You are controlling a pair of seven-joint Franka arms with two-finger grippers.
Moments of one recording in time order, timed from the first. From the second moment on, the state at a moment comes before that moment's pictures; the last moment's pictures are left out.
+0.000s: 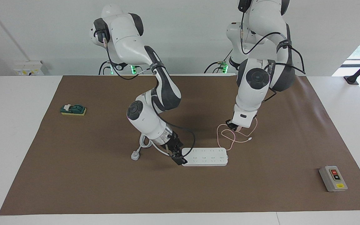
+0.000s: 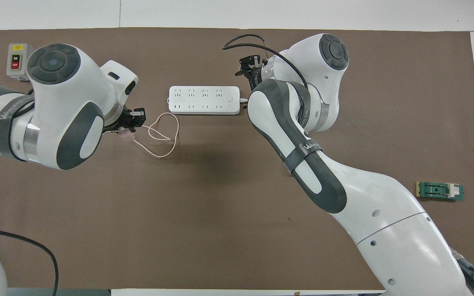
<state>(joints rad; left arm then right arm) -0.30 0.14 0.00 -1.84 0.06 1.90 -0.41 0.47 0.67 -0.14 -1.32 0.58 2.14 1.30</state>
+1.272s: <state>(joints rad) -0.13 -0.06 0.00 -2.41 -0.06 2.24 -0.05 0.25 0.13 -0.19 -1.50 0.05 1.50 0.20</state>
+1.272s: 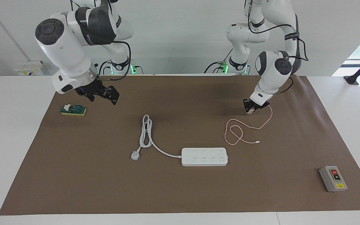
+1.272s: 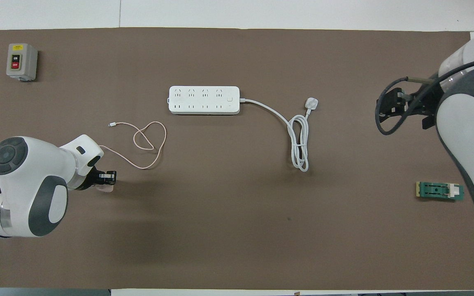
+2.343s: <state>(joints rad) 0.05 -0.08 0.00 -2.23 -0.07 1.99 0.11 0.13 0.00 -0.14 -1.61 0.02 1.49 0.06</state>
